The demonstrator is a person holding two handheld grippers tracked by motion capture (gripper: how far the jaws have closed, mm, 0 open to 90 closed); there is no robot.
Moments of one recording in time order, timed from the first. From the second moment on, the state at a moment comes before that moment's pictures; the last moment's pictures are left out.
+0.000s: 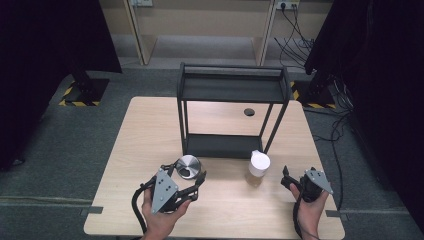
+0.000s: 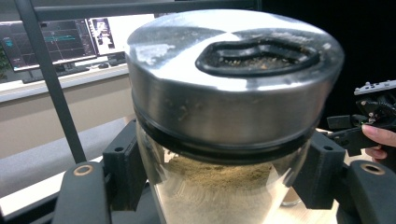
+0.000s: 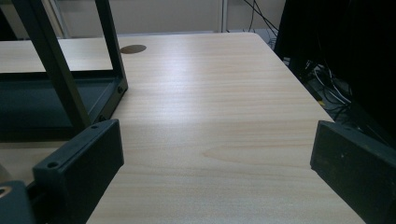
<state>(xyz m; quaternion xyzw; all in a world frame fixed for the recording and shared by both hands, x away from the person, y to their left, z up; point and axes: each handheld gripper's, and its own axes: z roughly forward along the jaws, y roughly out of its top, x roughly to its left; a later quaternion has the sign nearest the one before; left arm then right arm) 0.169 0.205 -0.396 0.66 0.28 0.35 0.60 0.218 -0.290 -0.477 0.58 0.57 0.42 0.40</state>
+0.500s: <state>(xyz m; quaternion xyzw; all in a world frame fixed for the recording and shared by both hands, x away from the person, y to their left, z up) 0.199 0.196 -0.350 0.67 0.27 0.36 0.59 0.219 -0.291 -0.477 0.58 0.57 0.42 0.40</state>
